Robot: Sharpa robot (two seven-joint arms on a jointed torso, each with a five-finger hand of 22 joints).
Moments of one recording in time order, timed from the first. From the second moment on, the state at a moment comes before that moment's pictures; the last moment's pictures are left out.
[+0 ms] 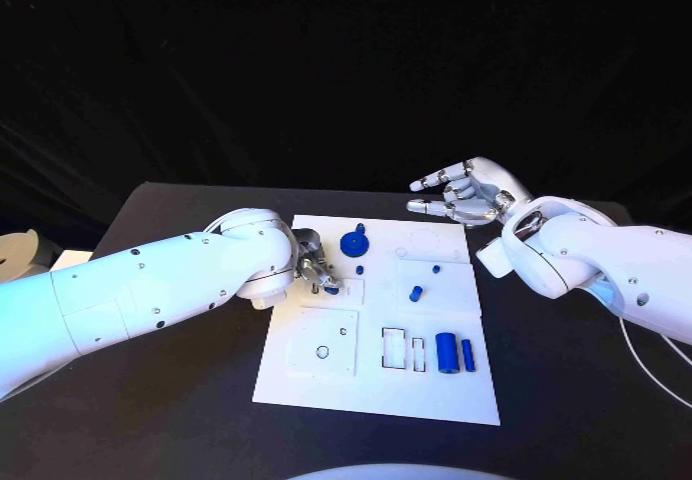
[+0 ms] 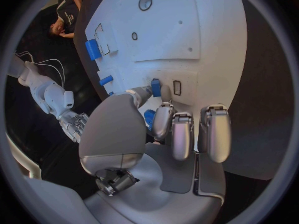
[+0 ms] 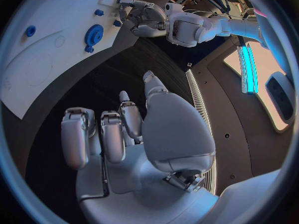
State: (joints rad) left arm 1.26 -0.60 -0.03 1.44 -1.10 0.08 -0.70; left_hand 1.22 -0.19 0.59 0.25 0.18 0.92 0.04 0.63 0.76 1.42 -0.05 1.30 1.28 1.46 -0.10 1.57 1.31 0.04 1.46 0.02 1.51 1.31; right arm 1.21 -0.92 0.04 1.57 -0.81 -0.43 0.12; right_hand 1.32 -0.09 0.00 0.16 0.21 0.97 0.14 0.07 0.07 1.44 0.06 1.23 1.31 1.47 -0.02 1.54 1.31 0.05 1.46 0.09 1.46 1.31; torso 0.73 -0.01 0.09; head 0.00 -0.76
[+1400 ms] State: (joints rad) left arm 1.26 -0.57 -0.03 1.38 -1.10 0.13 -0.69; left_hand 1.05 -0.18 0.36 0.27 0.18 1.01 0.00 0.63 0.76 1.45 -0.06 1.33 1.31 1.47 -0.11 1.57 1.31 0.03 1.47 0.00 1.54 1.31; right arm 1.21 -0.93 0.04 1.58 -0.82 -0.42 0.11; right_hand 1.32 -0.08 -0.02 0.16 0.20 0.97 0.14 0.07 0.07 1.44 0.06 1.23 1.31 1.47 -0.02 1.54 1.31 0.05 1.46 0.09 1.45 1.31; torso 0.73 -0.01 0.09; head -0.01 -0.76
